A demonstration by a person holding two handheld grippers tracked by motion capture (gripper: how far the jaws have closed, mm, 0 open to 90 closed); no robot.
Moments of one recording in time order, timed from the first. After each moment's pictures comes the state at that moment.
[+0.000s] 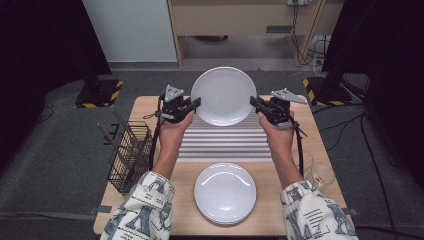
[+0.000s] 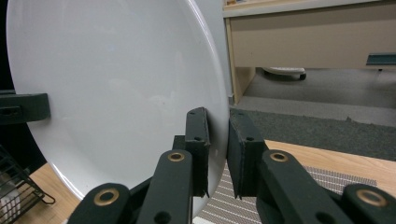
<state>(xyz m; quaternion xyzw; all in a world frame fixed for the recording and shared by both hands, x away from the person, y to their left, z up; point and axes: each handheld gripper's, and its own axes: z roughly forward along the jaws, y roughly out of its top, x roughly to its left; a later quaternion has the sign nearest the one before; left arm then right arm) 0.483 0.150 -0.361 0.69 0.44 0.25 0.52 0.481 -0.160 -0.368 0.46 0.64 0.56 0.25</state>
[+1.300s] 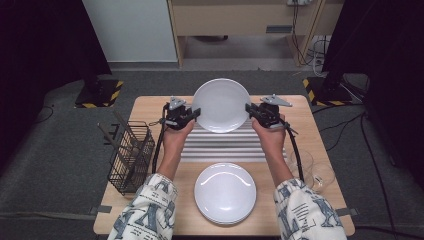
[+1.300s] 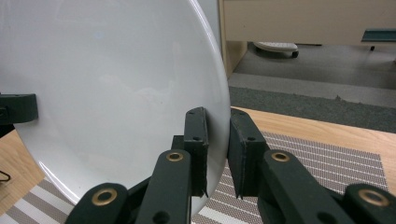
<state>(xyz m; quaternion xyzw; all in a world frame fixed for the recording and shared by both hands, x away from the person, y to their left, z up) 0.504 0.155 -0.422 0.70 0.46 0.22 0.50 0.509 -0.148 -0.415 0.47 0.67 0.51 0.25</state>
